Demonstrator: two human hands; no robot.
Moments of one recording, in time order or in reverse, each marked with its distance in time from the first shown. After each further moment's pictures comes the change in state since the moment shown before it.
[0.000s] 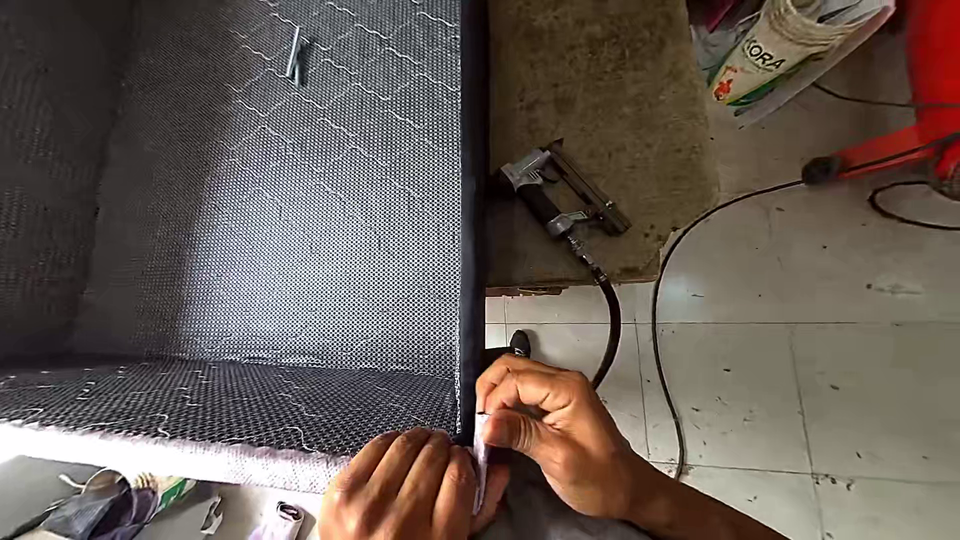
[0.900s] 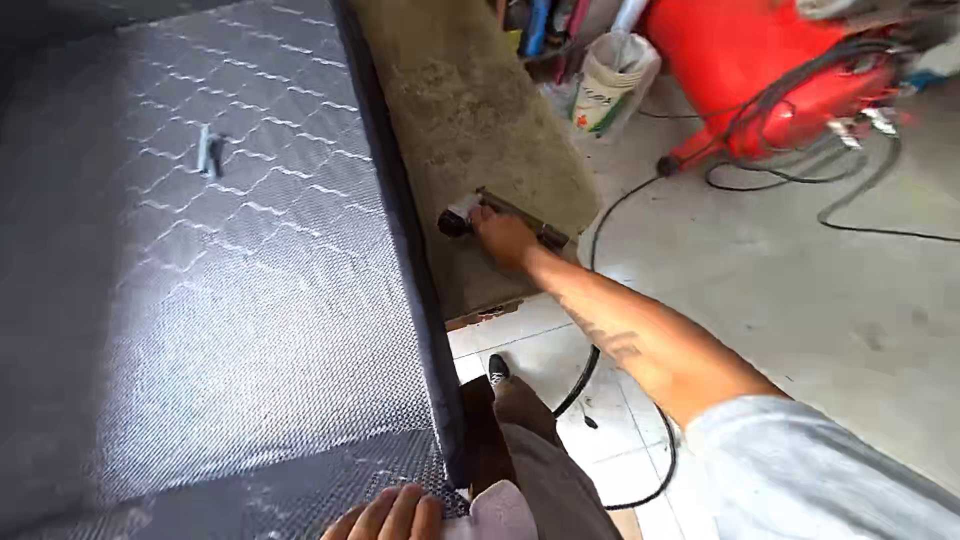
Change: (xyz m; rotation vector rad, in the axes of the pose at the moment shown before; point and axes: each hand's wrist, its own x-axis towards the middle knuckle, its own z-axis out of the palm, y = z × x) left_hand -0.001 -0.033 -0.038 -0.118 -0.376 0.203; right_hand 0.169 0.105 -0.173 -1.462 0.101 0.437
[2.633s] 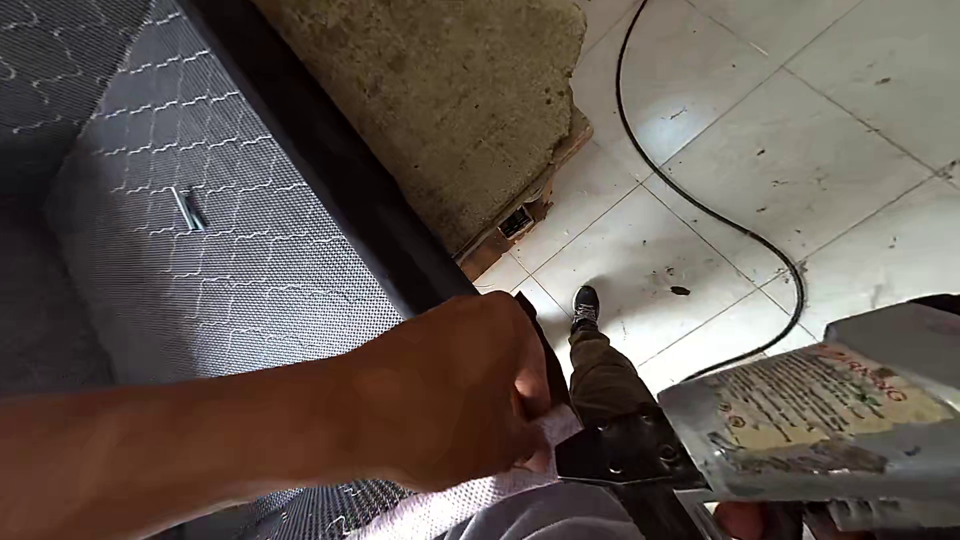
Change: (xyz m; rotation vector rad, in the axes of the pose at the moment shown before) left_hand 0.179 -0.005 -0.022 -0.430 -1.209 0.040; right_hand -0.440 -0.078 -0.047 1.954 0.028 0.306
